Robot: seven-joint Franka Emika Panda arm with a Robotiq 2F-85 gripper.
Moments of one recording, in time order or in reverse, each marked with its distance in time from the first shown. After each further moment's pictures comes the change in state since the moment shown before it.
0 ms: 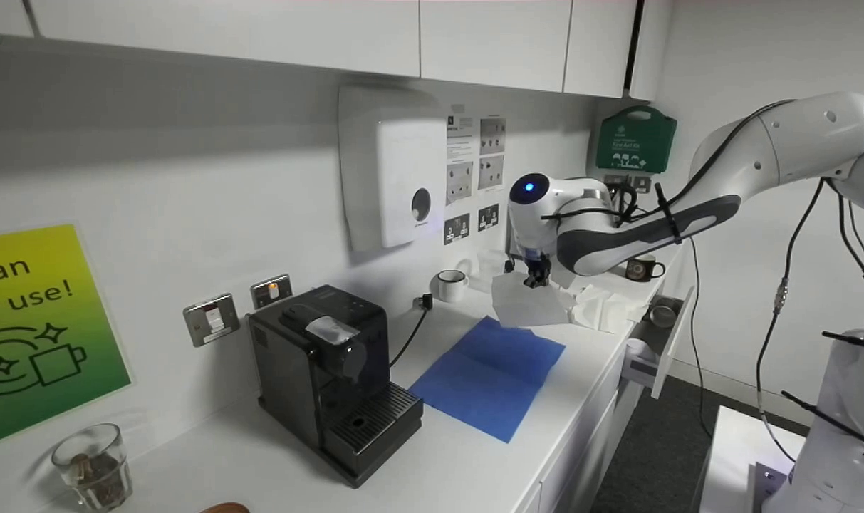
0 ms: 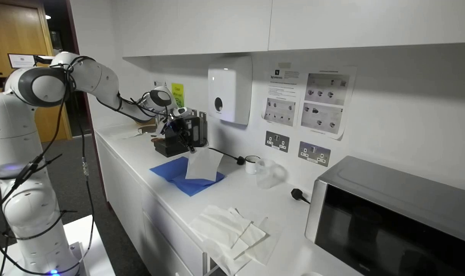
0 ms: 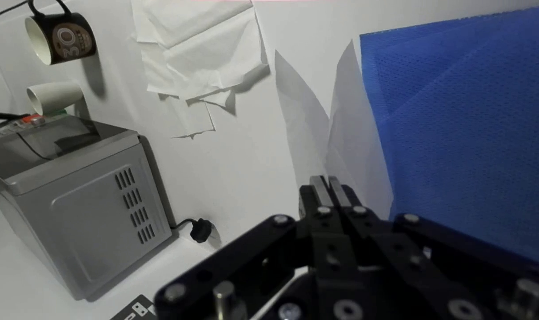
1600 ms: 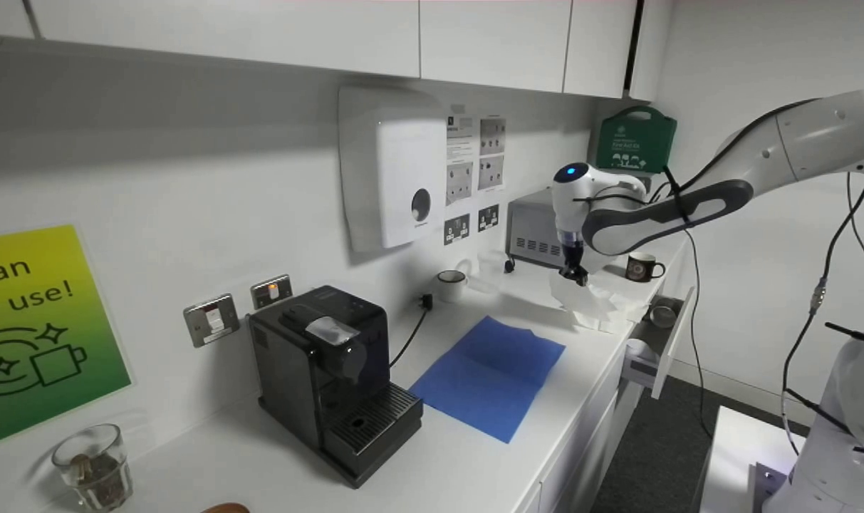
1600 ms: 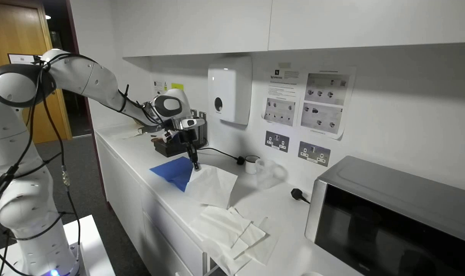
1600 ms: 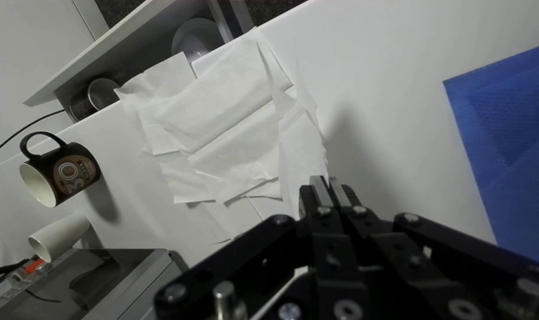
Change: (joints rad) arm -0.150 -0.102 -0.138 -0.139 0.187 0.105 -0.008
